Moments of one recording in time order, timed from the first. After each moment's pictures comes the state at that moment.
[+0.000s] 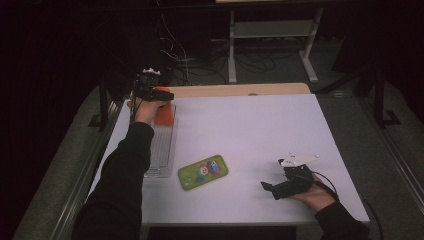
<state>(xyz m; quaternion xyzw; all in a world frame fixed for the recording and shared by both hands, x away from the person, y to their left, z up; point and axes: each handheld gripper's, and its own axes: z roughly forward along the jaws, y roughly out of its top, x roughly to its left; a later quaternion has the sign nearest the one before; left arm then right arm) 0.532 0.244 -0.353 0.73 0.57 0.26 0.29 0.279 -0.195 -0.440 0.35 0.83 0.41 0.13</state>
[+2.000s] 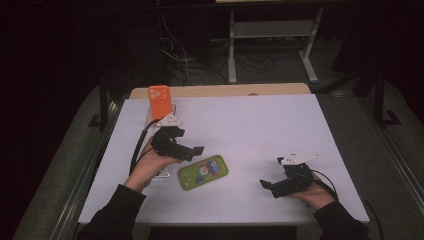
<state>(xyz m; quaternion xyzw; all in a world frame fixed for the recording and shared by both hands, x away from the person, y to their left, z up) 0.346 0.177 -0.360 0.83 0.34 0.09 0.42 0.280 -0.193 -0.433 0.35 0.83 0.42 0.13</state>
